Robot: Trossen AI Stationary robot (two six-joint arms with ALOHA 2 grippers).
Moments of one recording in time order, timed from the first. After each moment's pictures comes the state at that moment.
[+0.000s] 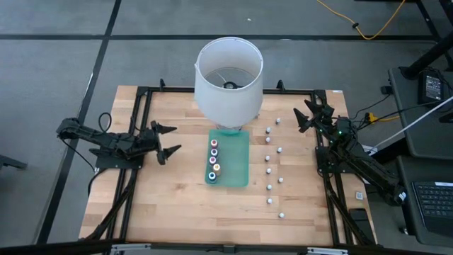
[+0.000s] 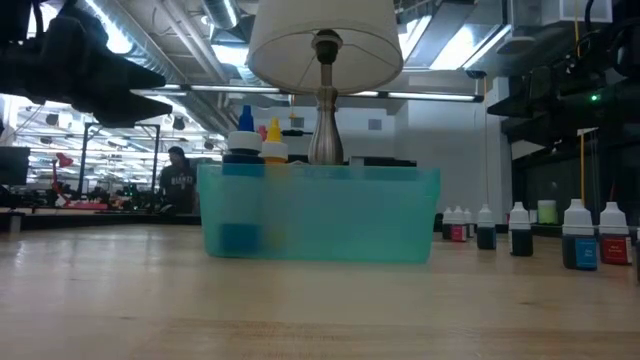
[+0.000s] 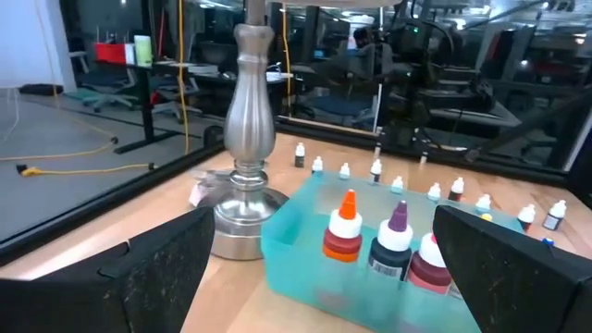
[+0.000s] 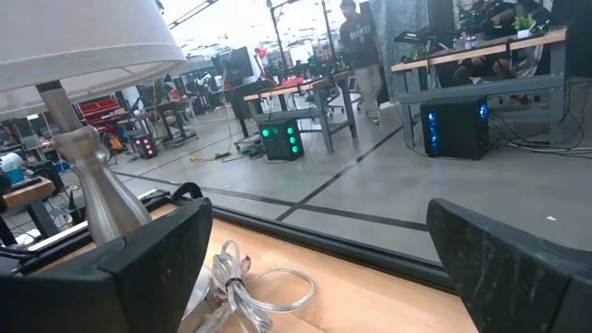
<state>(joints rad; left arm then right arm) -0.28 0.11 0.01 0.08 -0.64 -0.14 -0.77 0.00 0.01 0.07 0.06 0.25</state>
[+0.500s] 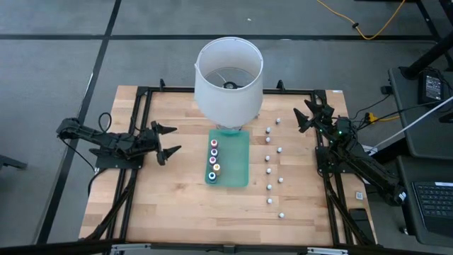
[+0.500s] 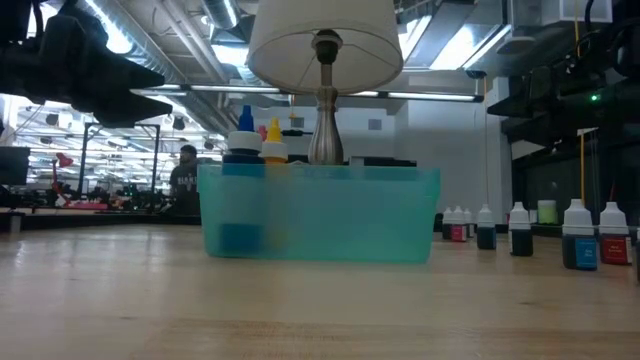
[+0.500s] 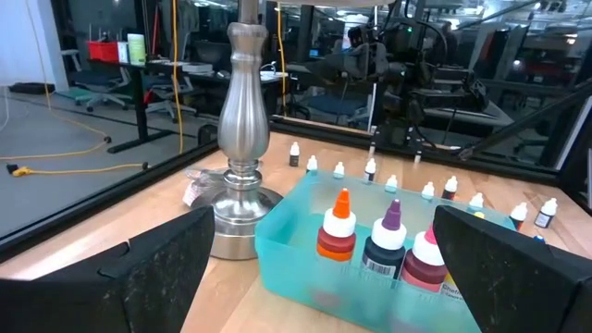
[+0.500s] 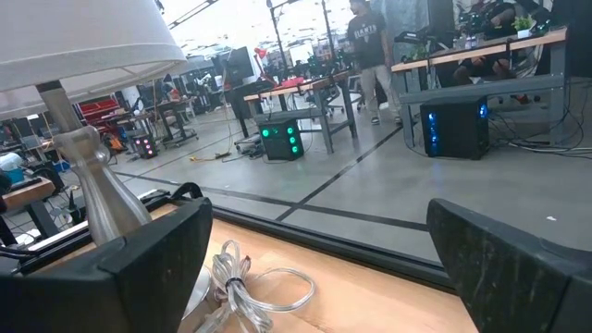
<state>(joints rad) -0.28 0.11 0.01 0.08 -0.63 -0.14 -0.77 0.00 0.01 0.07 0.06 0.25</state>
